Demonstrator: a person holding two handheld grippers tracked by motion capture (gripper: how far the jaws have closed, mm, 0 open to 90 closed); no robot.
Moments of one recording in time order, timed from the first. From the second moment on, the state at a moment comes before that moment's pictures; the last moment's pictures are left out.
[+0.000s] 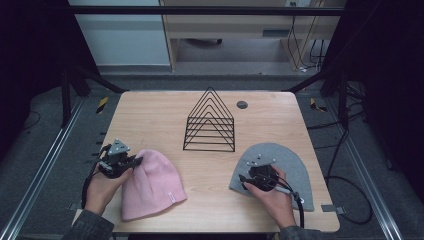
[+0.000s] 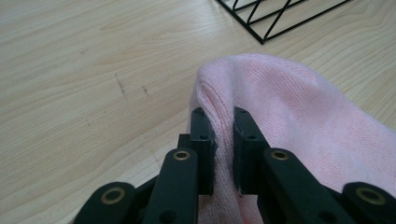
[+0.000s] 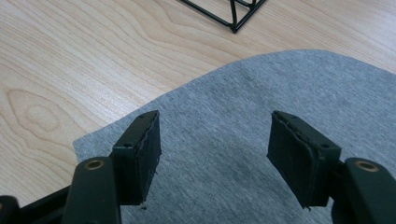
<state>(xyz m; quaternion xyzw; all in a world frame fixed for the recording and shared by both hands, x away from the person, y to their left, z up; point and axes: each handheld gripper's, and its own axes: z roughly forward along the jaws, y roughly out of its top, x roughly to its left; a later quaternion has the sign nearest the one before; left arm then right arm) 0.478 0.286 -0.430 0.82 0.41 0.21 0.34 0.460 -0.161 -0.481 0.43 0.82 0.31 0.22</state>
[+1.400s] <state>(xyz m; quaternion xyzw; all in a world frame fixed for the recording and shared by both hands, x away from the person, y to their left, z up) 0.475 0.248 -0.294 0.84 0.29 0.27 0.37 0.458 -0.091 -0.395 0.31 0.86 0.36 0.20</state>
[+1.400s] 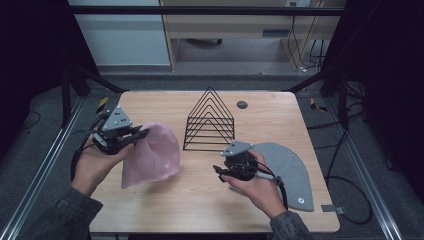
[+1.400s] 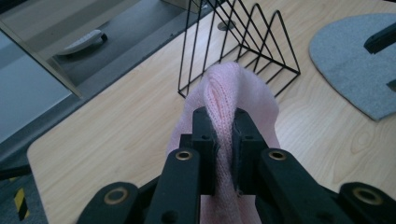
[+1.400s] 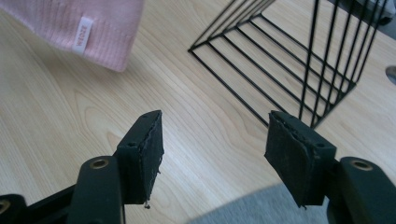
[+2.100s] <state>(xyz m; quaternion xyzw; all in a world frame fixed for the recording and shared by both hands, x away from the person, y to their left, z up) 0.483 0.255 -0.241 0.82 0.28 0.28 0.41 0.473 -0.035 -0.356 0.26 0.87 0.37 0.19</state>
